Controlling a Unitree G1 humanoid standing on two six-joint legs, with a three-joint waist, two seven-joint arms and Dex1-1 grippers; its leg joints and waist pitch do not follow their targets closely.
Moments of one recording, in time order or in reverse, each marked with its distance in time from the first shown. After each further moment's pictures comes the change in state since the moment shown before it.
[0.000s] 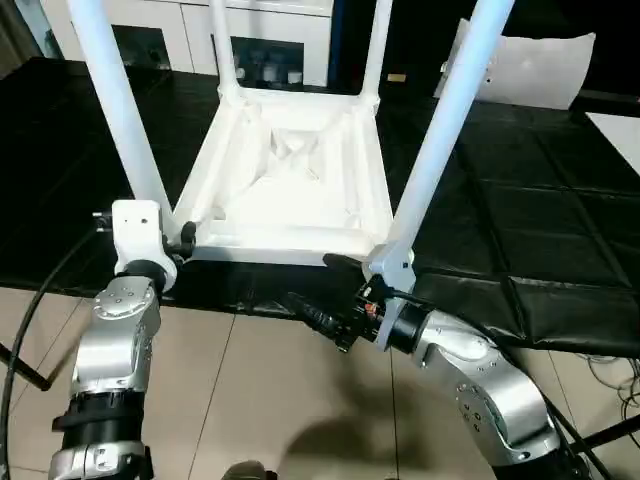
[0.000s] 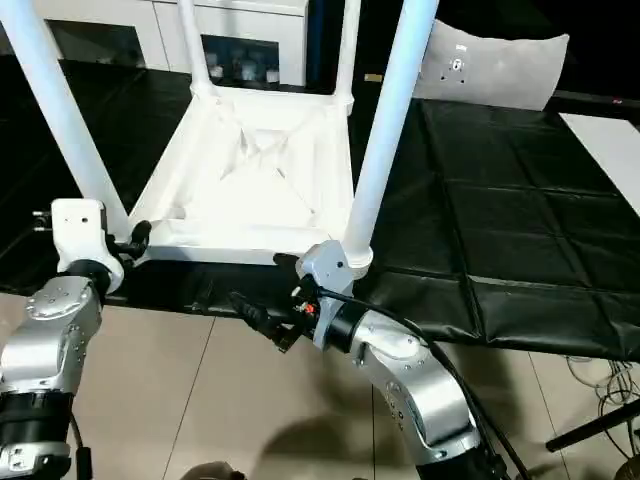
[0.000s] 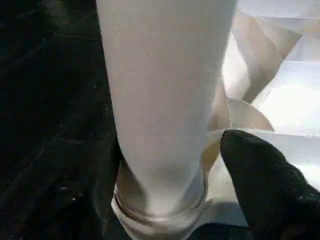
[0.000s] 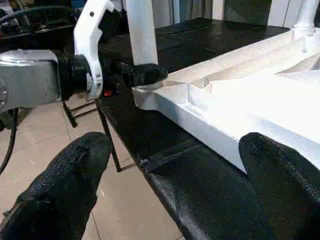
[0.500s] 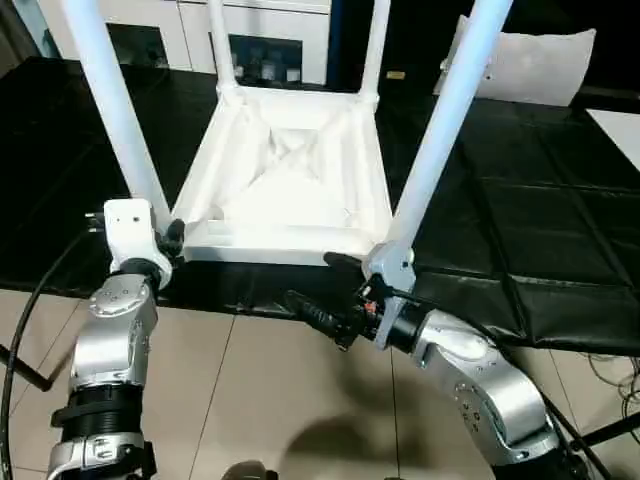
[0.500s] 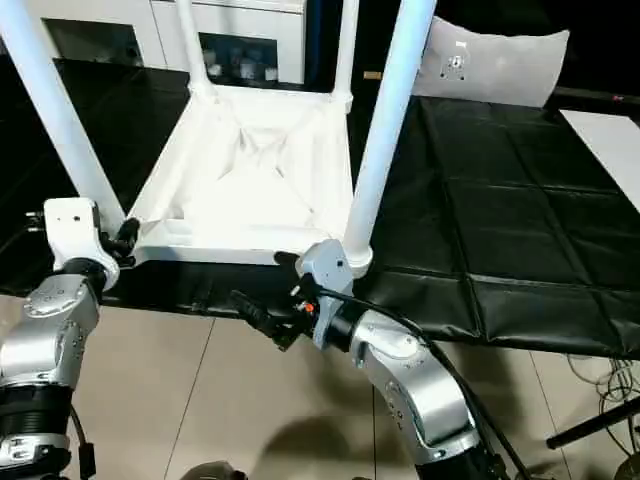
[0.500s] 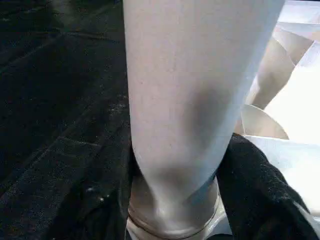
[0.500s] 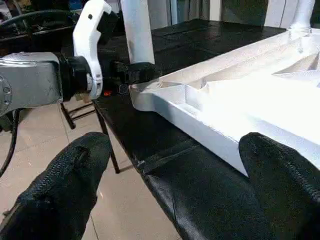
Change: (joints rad) left arm -0.011 0.003 0.029 0.052 -0.023 -0.040 0.001; right arm 0.000 0.005 0.000 0.000 -0.003 -0.005 0.000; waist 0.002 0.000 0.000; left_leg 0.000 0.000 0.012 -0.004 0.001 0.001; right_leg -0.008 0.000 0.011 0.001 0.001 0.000
